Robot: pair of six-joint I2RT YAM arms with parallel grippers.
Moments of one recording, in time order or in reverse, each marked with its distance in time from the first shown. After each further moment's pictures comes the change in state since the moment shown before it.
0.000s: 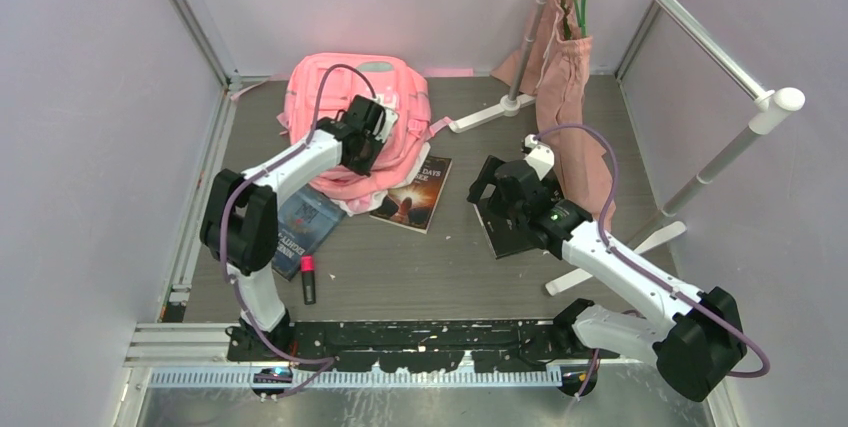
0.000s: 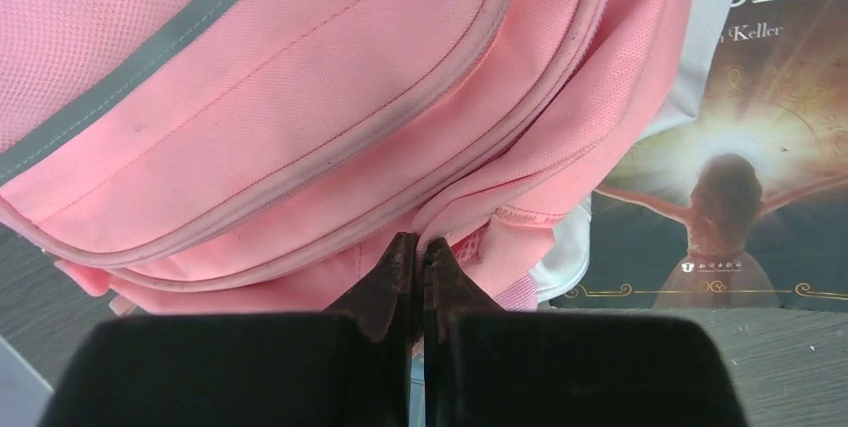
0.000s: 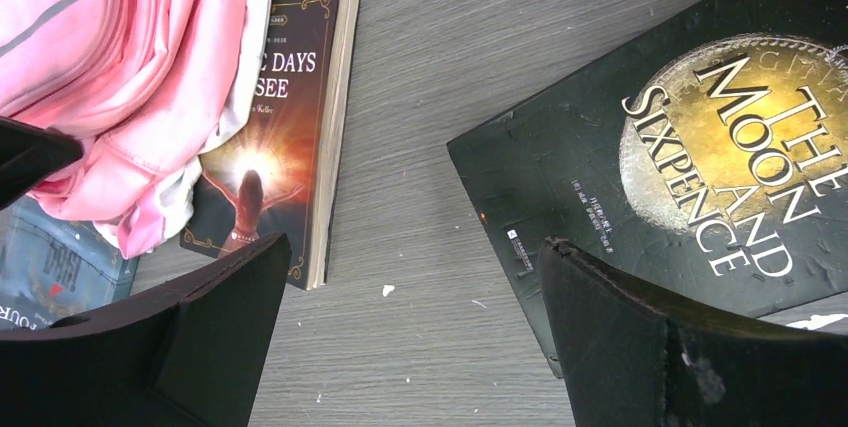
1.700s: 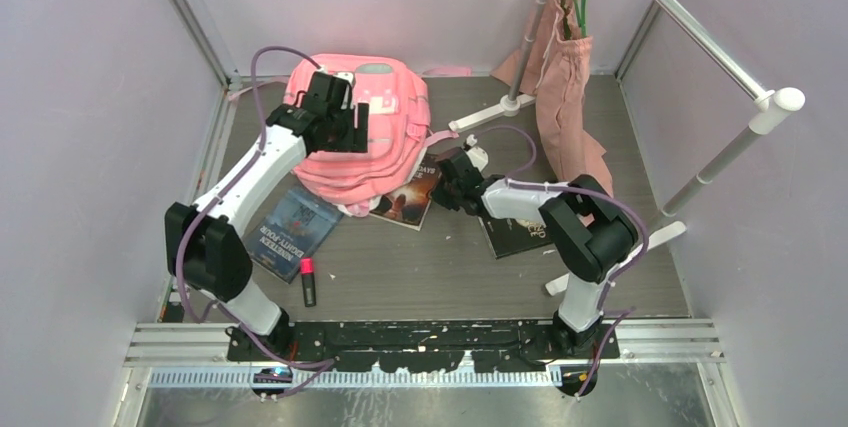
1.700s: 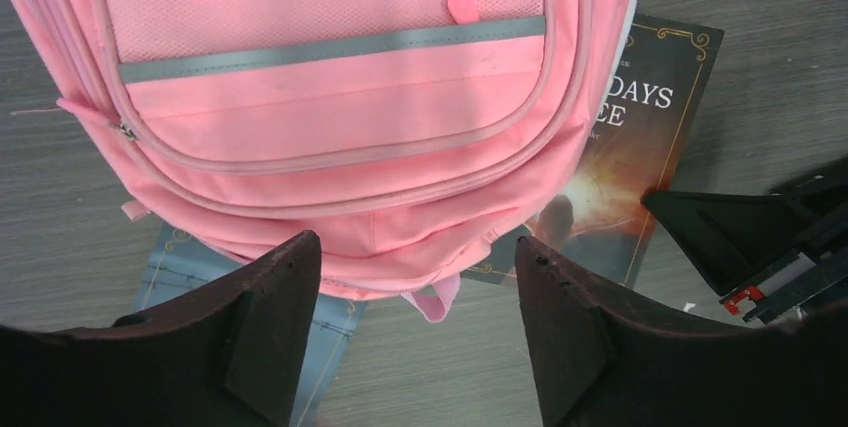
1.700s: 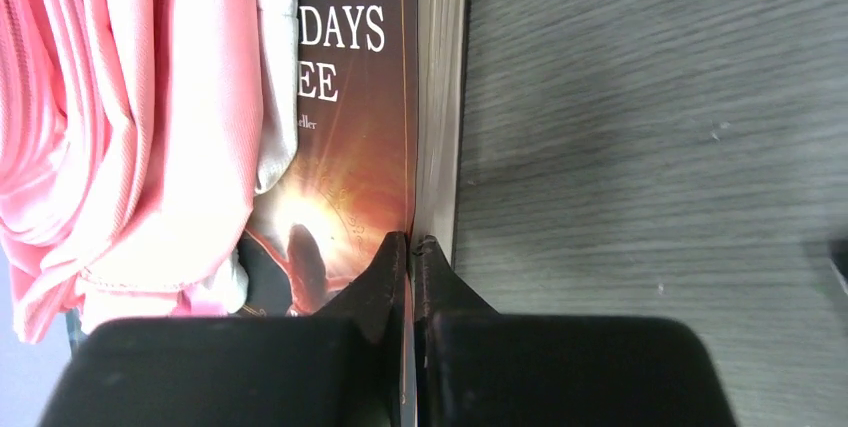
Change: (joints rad) left arm 0.080 -0.176 0.093 -0.097 0.028 -0.364; right arm 0.034 0.729 0.203 0.411 -0.233 0.262
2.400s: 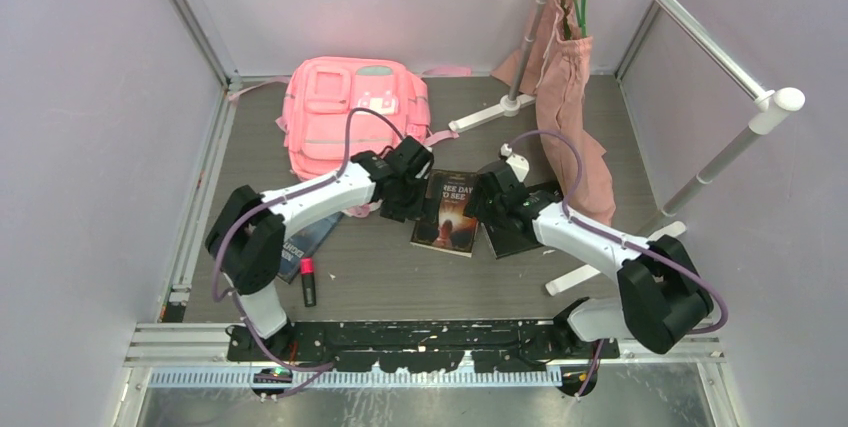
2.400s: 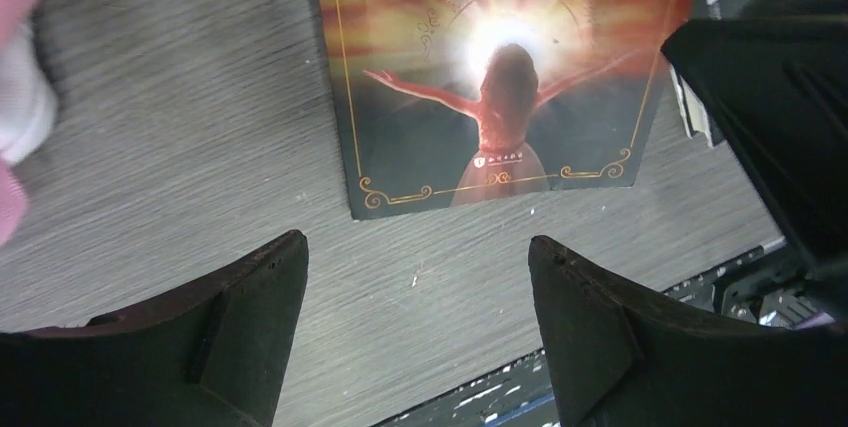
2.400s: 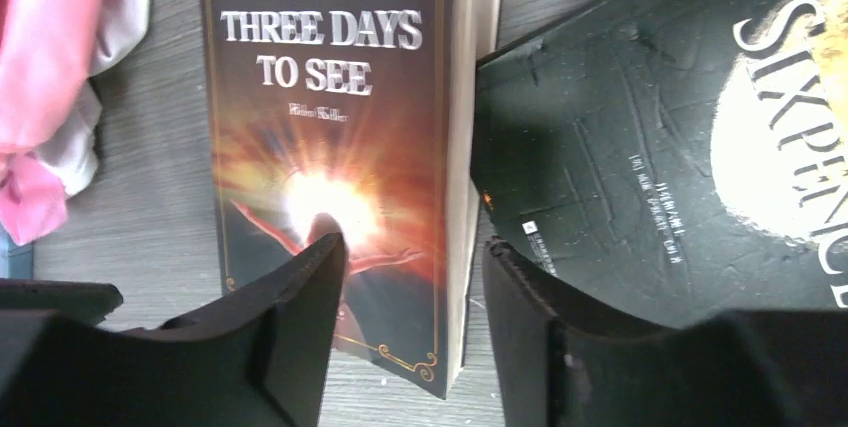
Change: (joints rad) left arm -0.379 0.103 -0.164 0.047 0.192 -0.288; right arm -0.070 -0.467 -0.228 -0.302 0.054 -0.253
